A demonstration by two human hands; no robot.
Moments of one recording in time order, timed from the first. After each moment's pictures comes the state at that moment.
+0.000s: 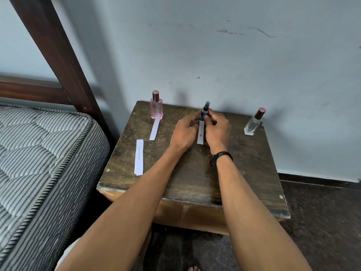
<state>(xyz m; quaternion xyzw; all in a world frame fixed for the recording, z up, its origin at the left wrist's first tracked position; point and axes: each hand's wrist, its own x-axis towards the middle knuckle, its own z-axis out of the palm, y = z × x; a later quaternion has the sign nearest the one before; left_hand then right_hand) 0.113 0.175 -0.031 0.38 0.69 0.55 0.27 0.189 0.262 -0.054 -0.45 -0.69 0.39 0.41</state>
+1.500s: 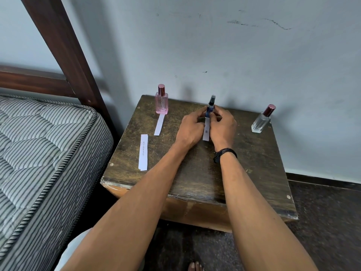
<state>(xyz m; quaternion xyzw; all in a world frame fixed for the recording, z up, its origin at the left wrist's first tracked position) 0.121 0.167 -0.017 0.37 0.71 0.52 0.30 0.181 0.264 -0.062 -0.46 -0.71 0.35 0.40</state>
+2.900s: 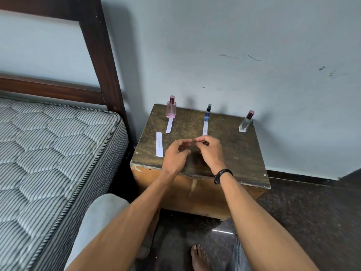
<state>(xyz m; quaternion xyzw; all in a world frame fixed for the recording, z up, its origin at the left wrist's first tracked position) 0.157 0.025 -0.021 0.31 0.71 0.57 0.27 0.244 0.140 -0.025 -0.43 -0.75 0.43 0.26</state>
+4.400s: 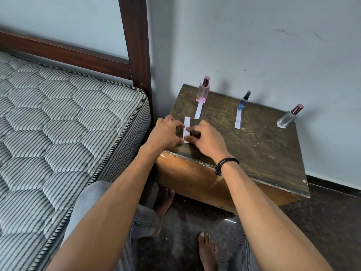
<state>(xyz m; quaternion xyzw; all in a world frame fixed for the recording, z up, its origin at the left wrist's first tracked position) 0.049 -0.029 -0.009 0.42 0.87 0.20 0.17 0.166 0.098 -0.031 -0.26 -0.93 0.25 0.09</state>
